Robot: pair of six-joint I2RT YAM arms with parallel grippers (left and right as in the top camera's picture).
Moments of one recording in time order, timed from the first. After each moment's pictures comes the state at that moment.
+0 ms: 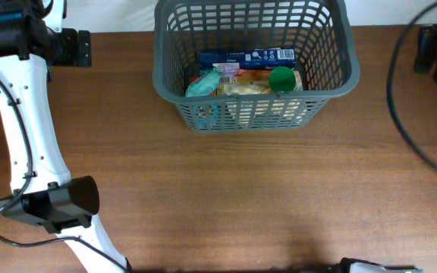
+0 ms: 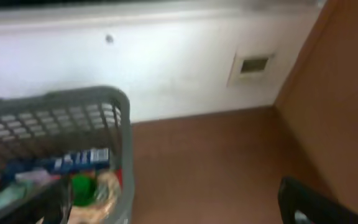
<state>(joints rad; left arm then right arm) 0.16 2.05 2.51 -1.43 -0.11 0.19 -0.21 1.41 2.18 -1.19 -0.01 -0.03</state>
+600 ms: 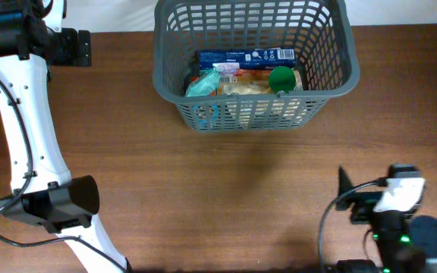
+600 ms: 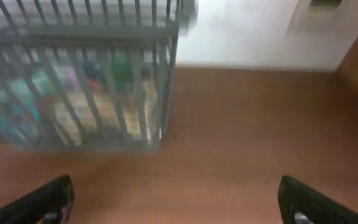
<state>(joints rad) 0.16 2.05 2.51 -1.43 -0.11 0.19 -0.01 0.27 0.64 -0.71 -0.01 -0.03</state>
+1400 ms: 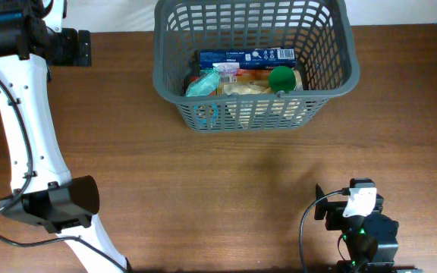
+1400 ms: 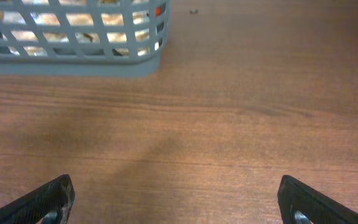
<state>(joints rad) 0.16 2.05 2.51 -1.43 -0.11 0.19 -0.01 0.02 0.16 -0.60 -0.01 -0.03</state>
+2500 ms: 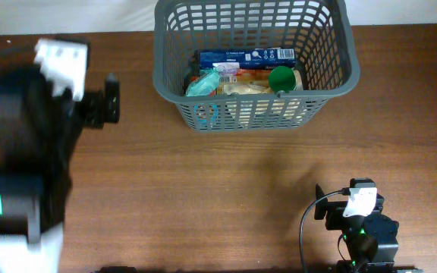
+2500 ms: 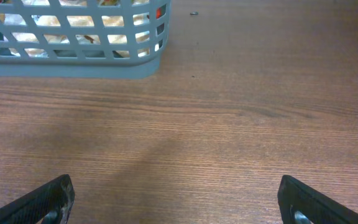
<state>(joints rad) -0.04 1.14 1.56 -0.83 -0.10 0.18 -0.01 0.01 0.16 -0.60 -0.01 -0.03</state>
